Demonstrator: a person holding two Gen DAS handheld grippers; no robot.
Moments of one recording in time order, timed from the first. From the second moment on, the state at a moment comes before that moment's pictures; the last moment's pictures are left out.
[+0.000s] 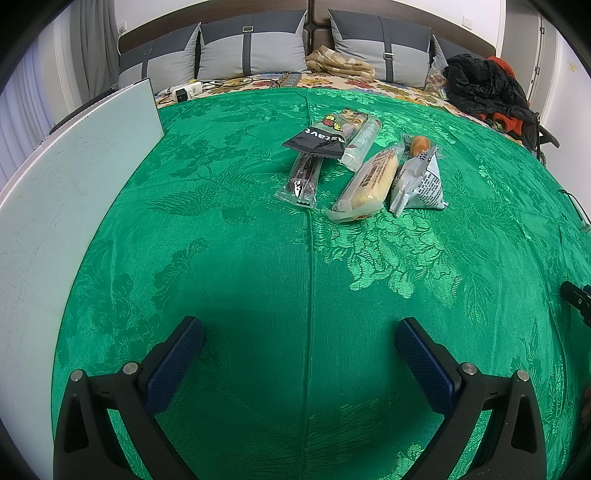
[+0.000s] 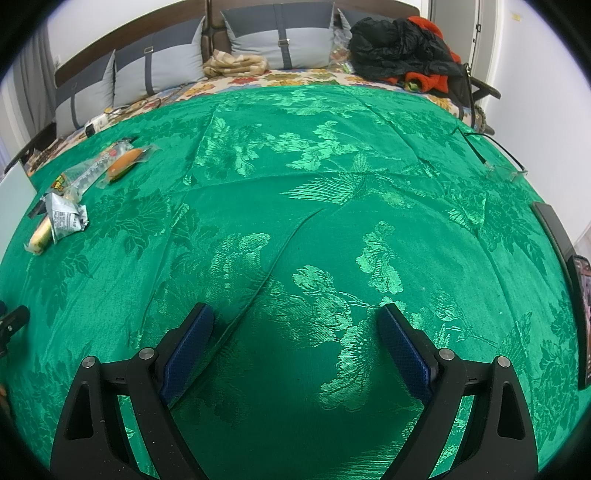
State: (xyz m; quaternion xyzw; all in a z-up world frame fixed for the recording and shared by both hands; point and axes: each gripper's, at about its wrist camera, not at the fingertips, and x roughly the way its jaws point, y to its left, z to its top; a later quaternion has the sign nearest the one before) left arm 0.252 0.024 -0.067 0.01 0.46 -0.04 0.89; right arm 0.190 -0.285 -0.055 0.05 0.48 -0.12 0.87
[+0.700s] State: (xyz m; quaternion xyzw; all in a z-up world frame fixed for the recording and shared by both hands) left arm 0.279 0.030 -0.049 0.00 0.48 -0.10 0.87; right arm 0.190 -0.285 -0.055 0.05 0.48 -0.12 0.87
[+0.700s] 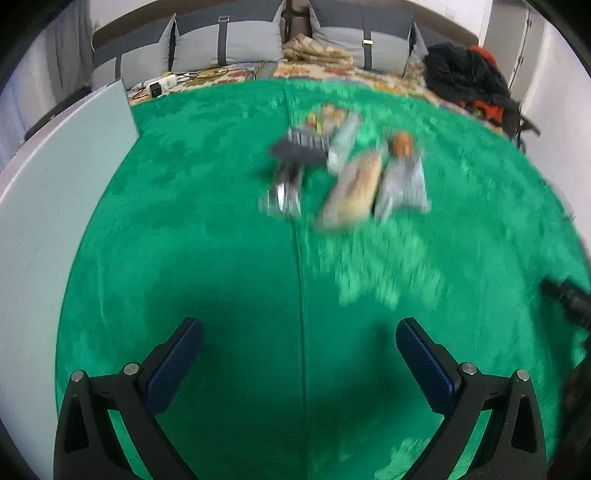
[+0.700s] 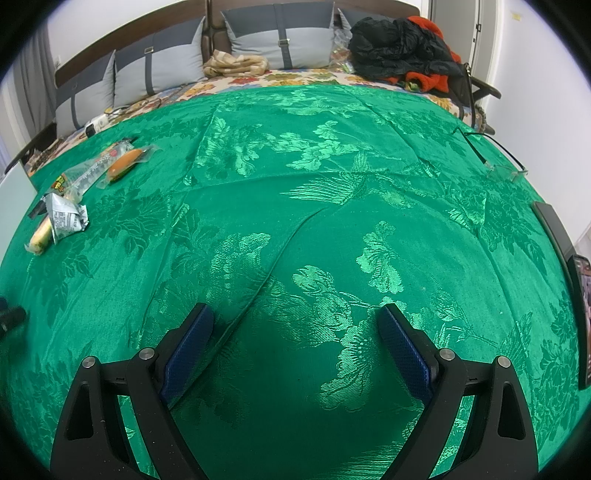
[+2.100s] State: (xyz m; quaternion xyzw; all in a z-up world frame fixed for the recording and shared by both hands) left arm 0.258 0.050 -0.037 0.04 0.50 -0.09 0.86; right arm 0.191 -0.284 -0.055 0.05 0.48 -0.12 0.87
